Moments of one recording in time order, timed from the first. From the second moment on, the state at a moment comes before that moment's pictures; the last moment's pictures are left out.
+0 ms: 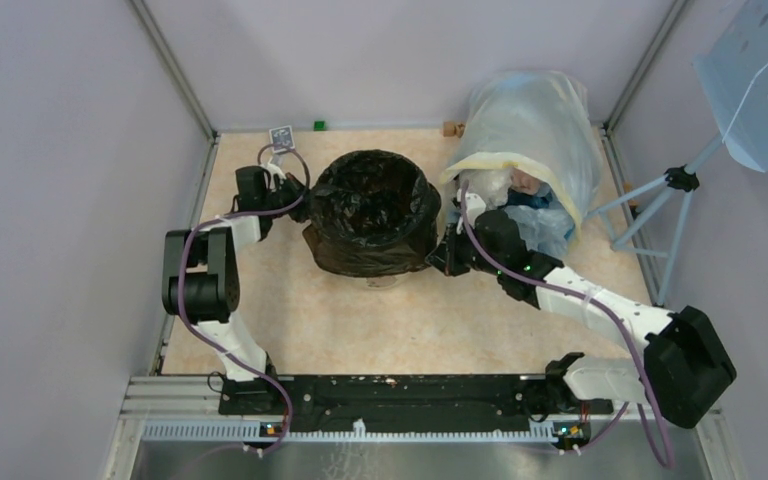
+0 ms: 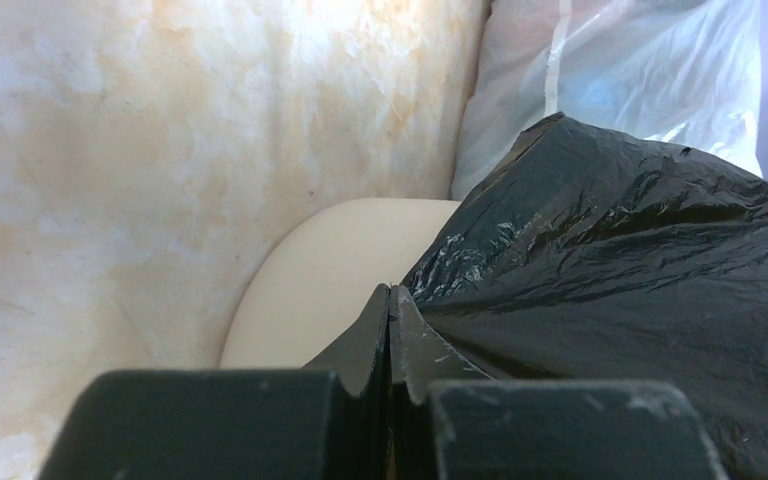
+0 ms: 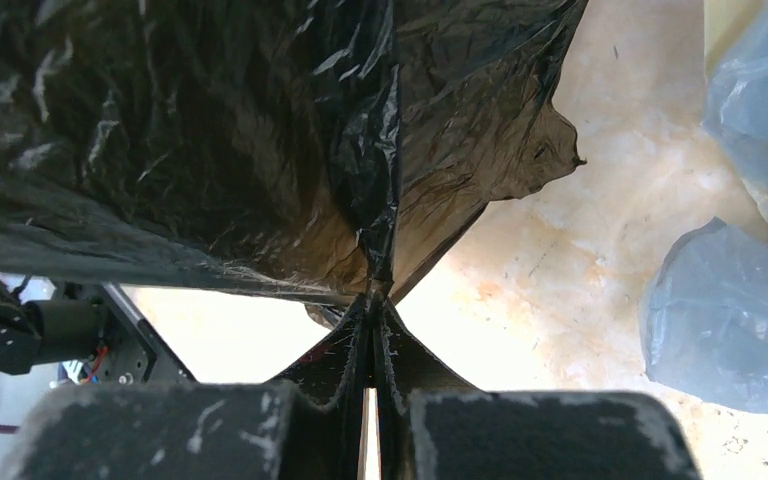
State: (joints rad) left arm 0.06 1.79 0.98 0.27 0.82 -0.88; right arm 0.68 1.19 0.71 0.00 -0.18 0.49
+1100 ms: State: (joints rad) left arm 0.14 1.22 0.78 -0.16 0.52 -0.82; right arm 0.85 1.73 1.86 -0.76 -0.02 0.18
